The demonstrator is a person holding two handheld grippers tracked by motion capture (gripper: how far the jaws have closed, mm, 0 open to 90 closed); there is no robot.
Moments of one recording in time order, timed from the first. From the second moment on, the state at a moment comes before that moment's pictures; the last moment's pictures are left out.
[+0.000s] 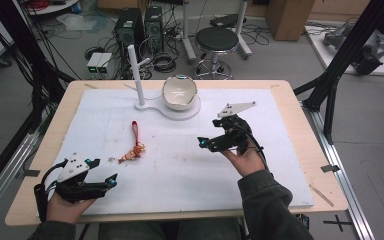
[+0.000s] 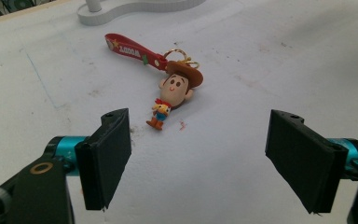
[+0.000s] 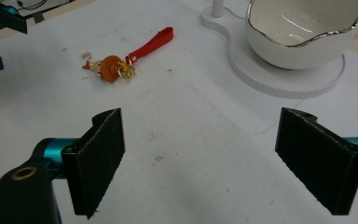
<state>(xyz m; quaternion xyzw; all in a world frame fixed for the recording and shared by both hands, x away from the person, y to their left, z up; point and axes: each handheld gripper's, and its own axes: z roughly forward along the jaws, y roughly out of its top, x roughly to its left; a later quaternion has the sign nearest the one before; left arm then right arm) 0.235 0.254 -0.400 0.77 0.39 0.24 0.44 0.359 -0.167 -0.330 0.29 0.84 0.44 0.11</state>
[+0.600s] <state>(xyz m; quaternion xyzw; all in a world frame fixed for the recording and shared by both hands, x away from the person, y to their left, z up) 0.235 0.256 -0.400 0.77 0.39 0.24 0.44 0.380 -0.127 -0.320 0.29 0.85 0.44 0.09</state>
